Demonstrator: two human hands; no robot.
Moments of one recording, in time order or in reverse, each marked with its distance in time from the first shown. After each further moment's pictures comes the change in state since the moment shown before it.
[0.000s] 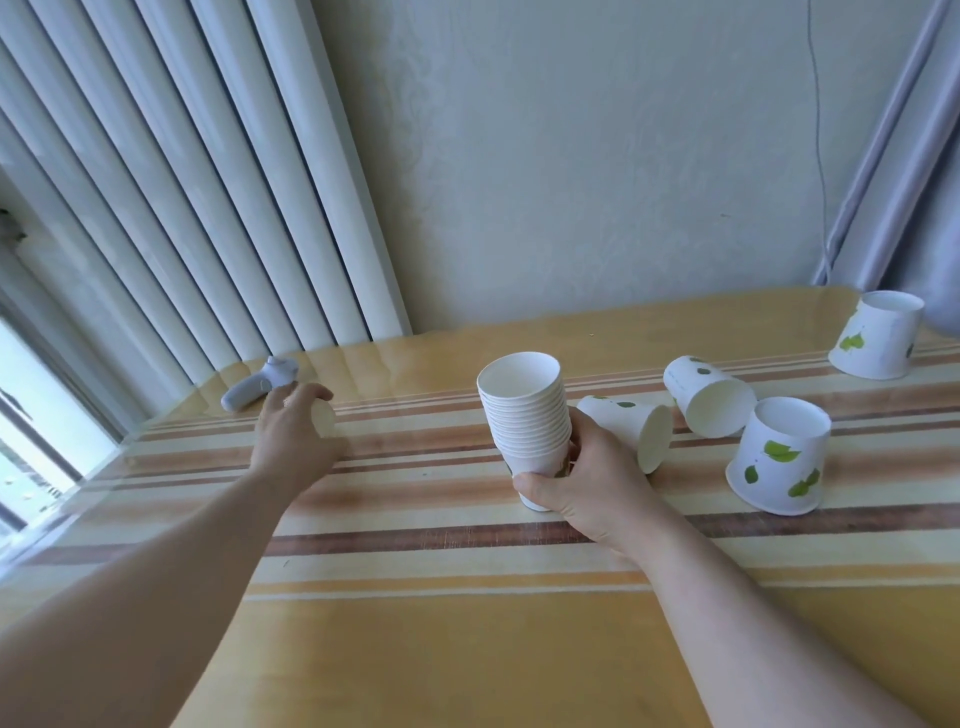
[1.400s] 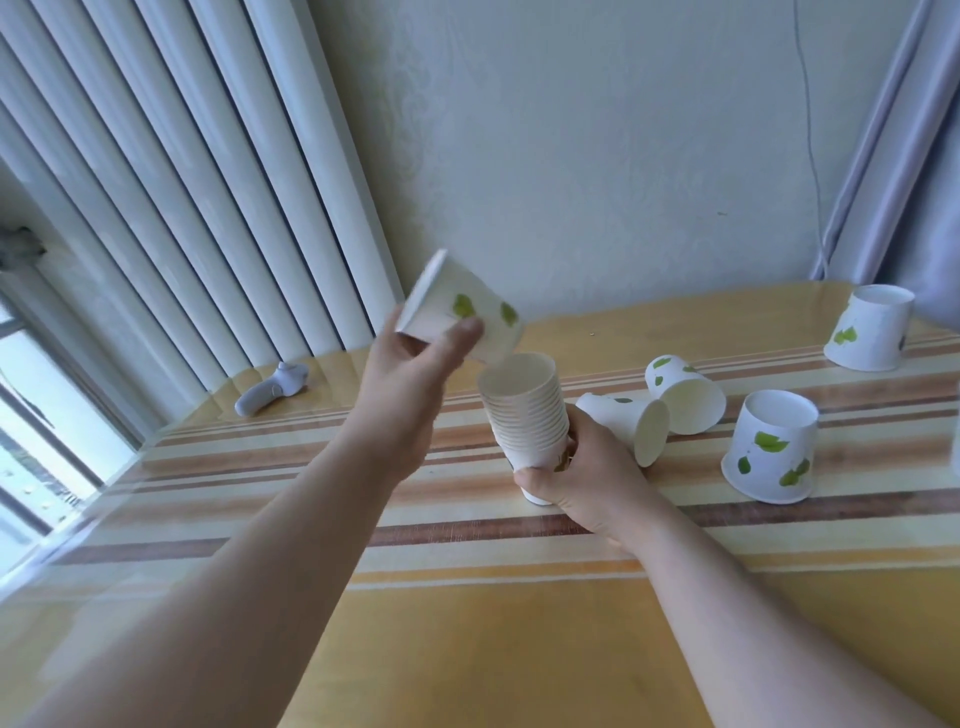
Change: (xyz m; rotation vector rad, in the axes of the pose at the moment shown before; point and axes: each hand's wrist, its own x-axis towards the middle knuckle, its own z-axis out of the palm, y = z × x) left_hand -0.087 0.165 -0.021 -1.134 -0.222 0.257; right_hand -0.005 -0.008 -0.001 -0.001 -0.008 0.015
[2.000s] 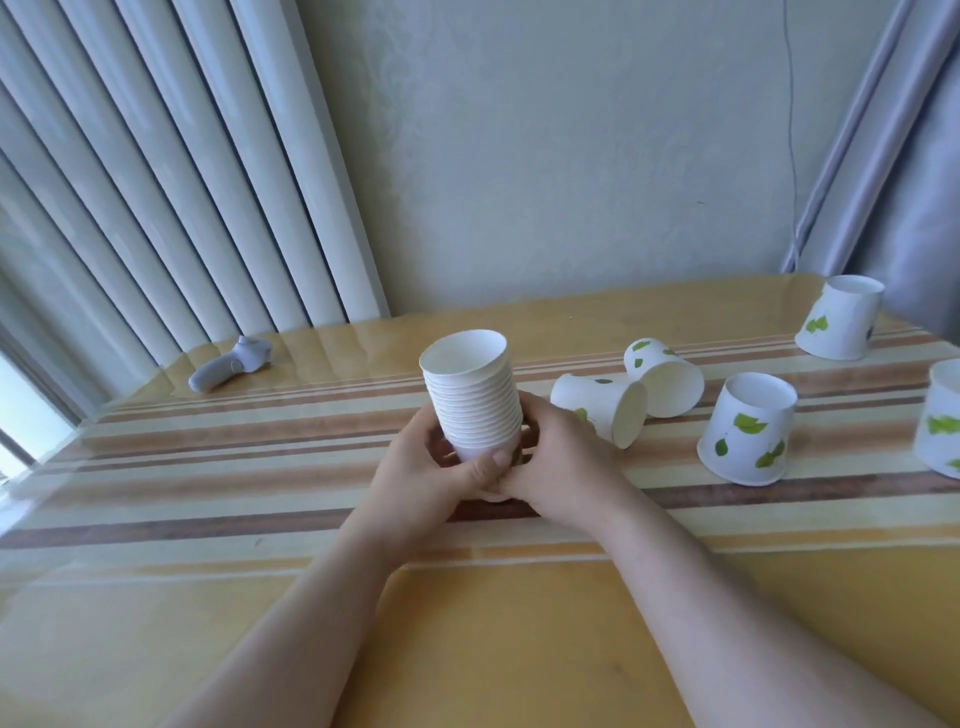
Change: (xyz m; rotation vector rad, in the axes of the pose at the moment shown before) left_hand -0.061 -0.084 -0.008 0.246 -0.198 -0.191; right_hand -0.011 -0.014 0.009 -0.209 0.003 -0.049
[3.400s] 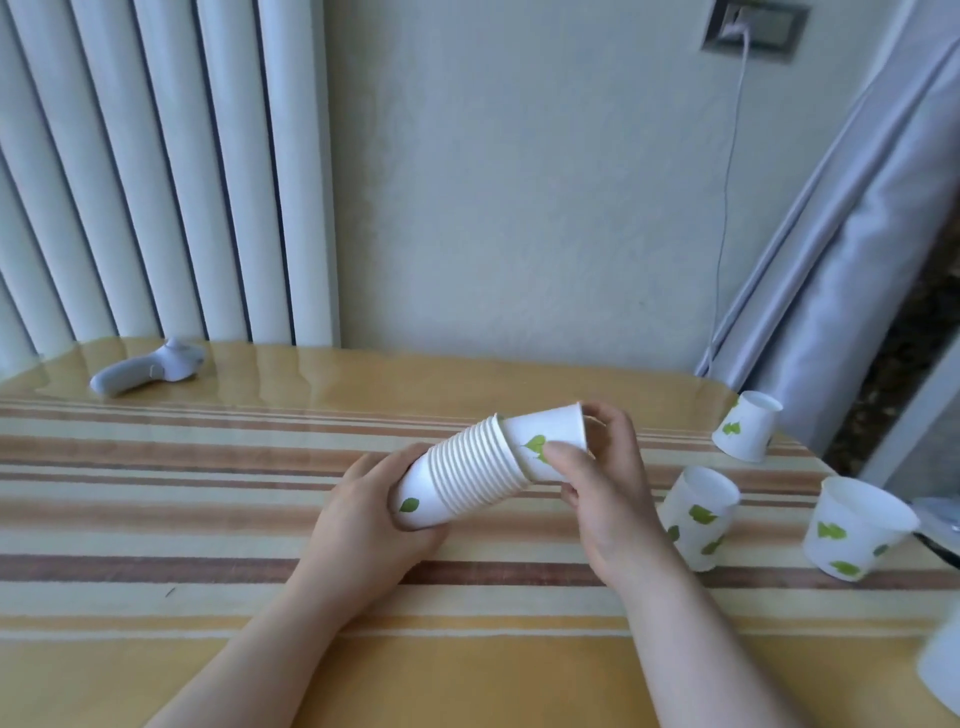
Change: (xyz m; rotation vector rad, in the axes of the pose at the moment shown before) left_hand 0.008 -0.021 -0.019 0.479 0.208 0.205; right_hand 0.002 -0.012 -0.042 0.530 0.314 0.025
